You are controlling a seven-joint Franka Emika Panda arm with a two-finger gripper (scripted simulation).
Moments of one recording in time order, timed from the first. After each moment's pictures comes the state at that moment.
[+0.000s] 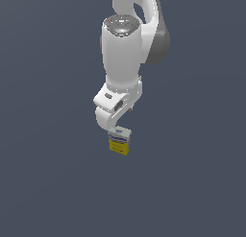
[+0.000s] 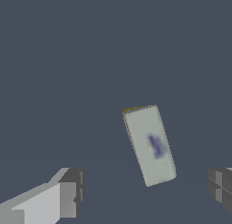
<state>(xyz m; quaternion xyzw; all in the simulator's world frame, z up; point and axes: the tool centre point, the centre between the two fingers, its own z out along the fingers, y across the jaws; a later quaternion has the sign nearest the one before) 0.024 -0.002 0.242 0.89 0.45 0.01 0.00</state>
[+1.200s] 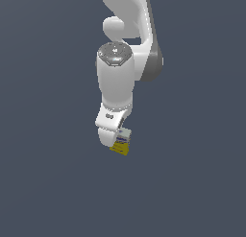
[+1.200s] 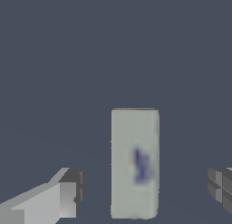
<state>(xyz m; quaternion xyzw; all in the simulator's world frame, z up) 0.047 -0.016 0.201 0.82 0.57 0.00 0.00</state>
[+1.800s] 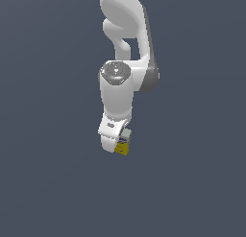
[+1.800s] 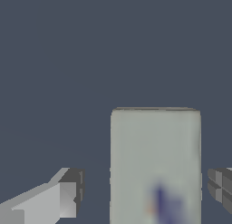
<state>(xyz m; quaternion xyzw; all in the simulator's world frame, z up) 0.046 -0.016 0.157 0.82 0.57 0.00 0.00</state>
